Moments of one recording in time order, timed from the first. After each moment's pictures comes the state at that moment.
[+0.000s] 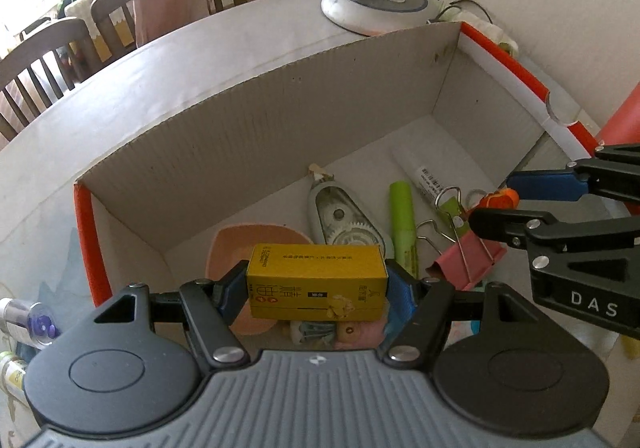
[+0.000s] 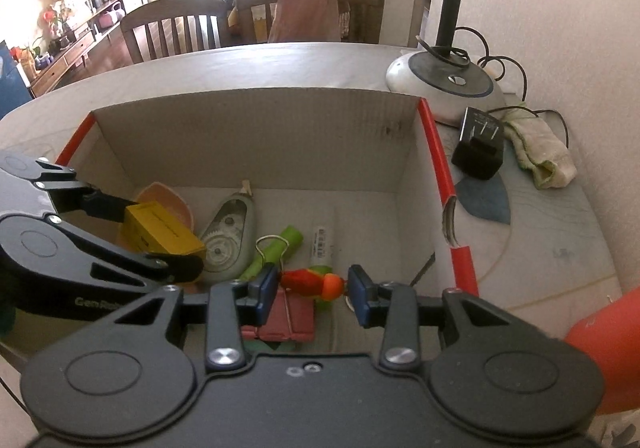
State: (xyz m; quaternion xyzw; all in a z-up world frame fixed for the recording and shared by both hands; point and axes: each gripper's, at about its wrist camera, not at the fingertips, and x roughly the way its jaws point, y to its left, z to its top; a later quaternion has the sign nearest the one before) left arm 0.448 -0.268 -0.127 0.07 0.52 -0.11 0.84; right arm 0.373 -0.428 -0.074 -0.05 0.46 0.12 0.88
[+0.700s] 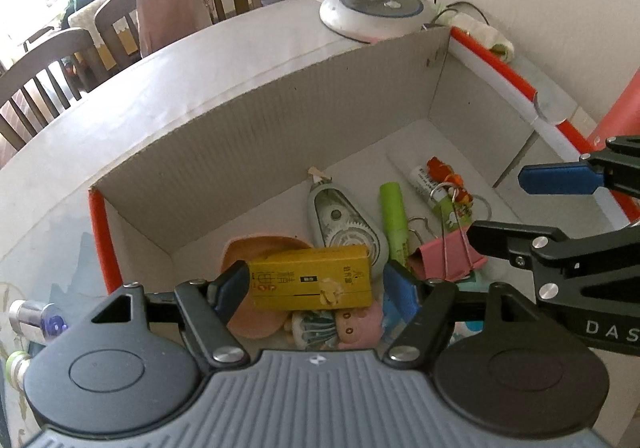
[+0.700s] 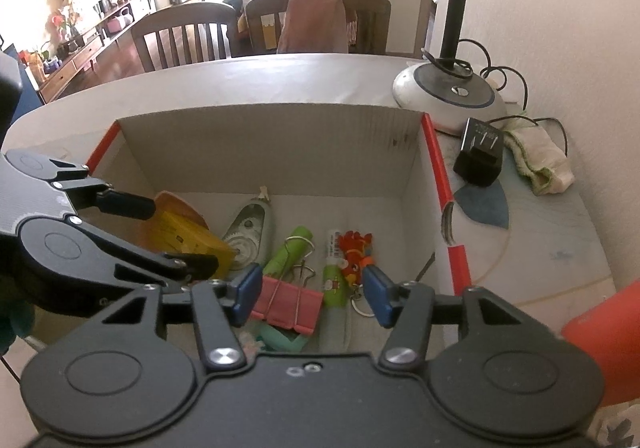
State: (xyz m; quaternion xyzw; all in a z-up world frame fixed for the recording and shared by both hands) left arm 0.437 -0.270 -0.115 0.08 0.51 -0.11 0.85; right arm 0.360 -0.427 -0.056 -0.05 0.45 0.13 0.88
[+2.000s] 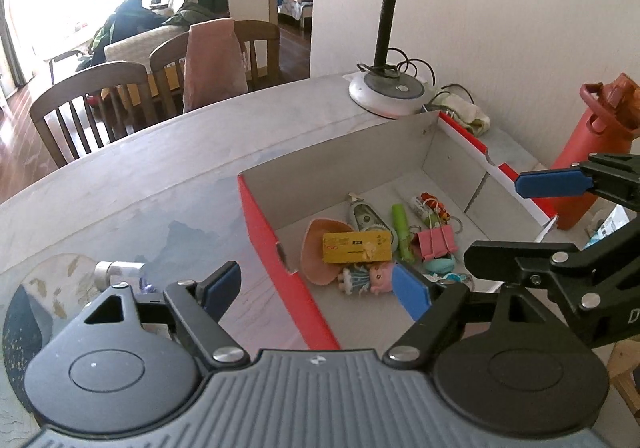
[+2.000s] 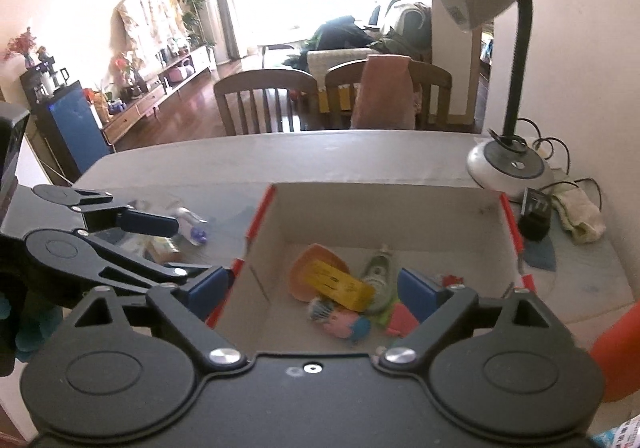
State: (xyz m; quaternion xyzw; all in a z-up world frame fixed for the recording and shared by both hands) left arm 0.330 -0.180 -0.028 0.02 0.42 -0.11 0.90; right arm 0.275 -0.364 0.022 -0.02 0.36 0.21 0.91
